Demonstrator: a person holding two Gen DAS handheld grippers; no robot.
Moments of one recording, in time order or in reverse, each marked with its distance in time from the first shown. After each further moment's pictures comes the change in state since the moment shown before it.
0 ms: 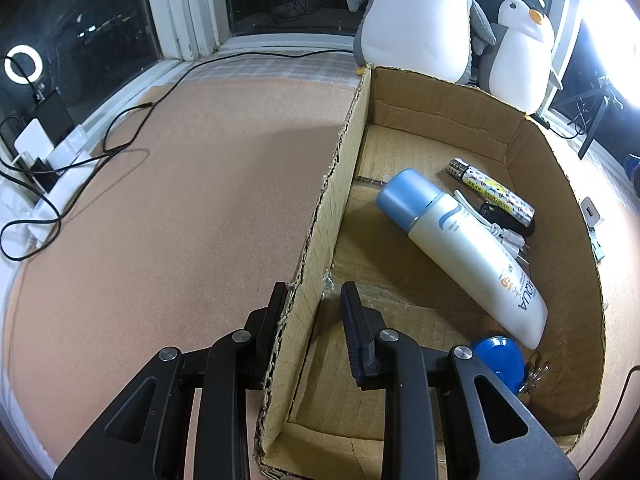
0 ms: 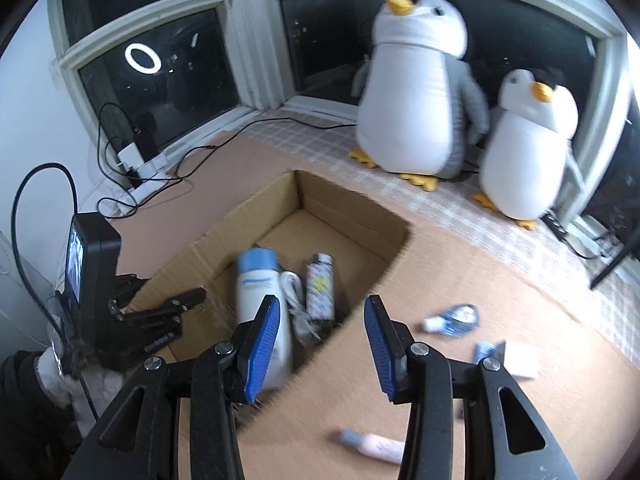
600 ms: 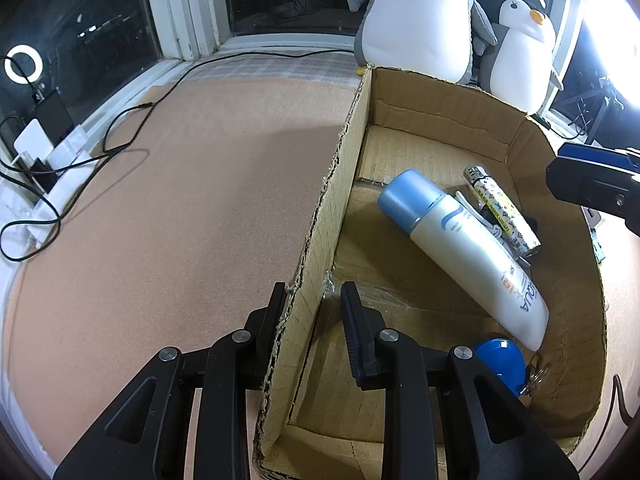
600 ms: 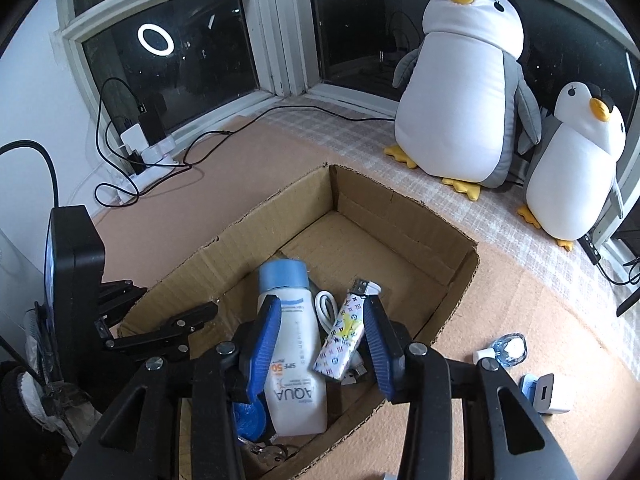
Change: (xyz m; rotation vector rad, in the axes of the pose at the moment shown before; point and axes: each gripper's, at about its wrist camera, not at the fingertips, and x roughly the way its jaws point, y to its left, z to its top) left arm 0.000 0.001 -0.001 0.000 -0.001 0.000; right arm 0.056 0.048 0.018 -0.084 0.028 0.034
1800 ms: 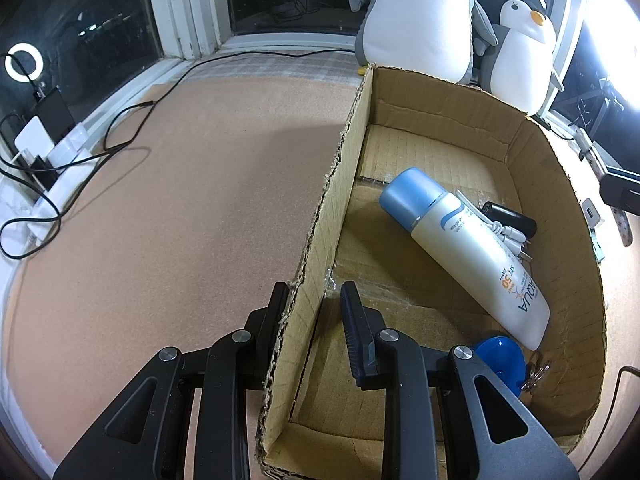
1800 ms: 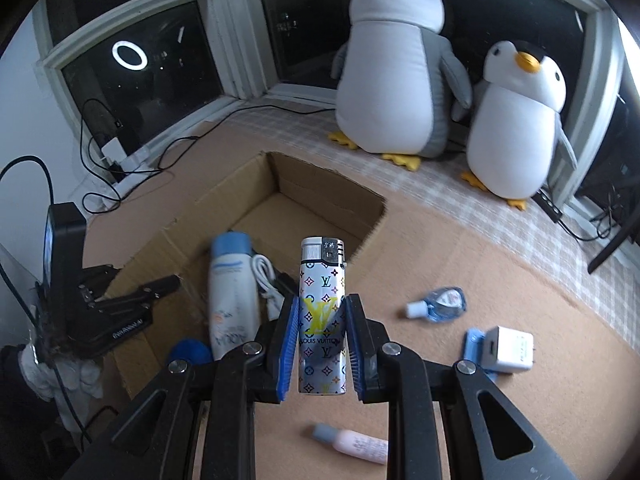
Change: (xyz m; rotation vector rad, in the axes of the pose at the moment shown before) left arm 0.000 0.000 -0.001 0.004 -0.001 -0.007; right arm -0.031 -0.046 -0.024 0.076 0.007 -0.027
